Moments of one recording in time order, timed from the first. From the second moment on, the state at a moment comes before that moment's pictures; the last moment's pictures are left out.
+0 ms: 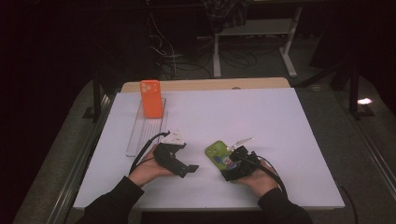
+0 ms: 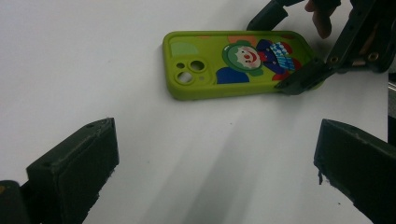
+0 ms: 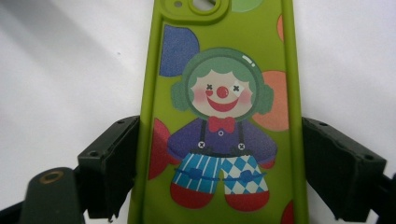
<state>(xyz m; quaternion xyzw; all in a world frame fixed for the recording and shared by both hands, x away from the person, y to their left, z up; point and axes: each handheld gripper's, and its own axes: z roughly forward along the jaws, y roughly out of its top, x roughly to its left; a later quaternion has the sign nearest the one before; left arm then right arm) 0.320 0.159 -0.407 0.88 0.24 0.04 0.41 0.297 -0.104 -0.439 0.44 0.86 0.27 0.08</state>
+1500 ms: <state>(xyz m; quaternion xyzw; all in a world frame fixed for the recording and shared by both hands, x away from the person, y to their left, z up) 0.356 0.132 -0.358 0.92 0.01 0.00 0.40 0.358 -0.096 -0.368 0.06 0.95 0.32 -0.01</state>
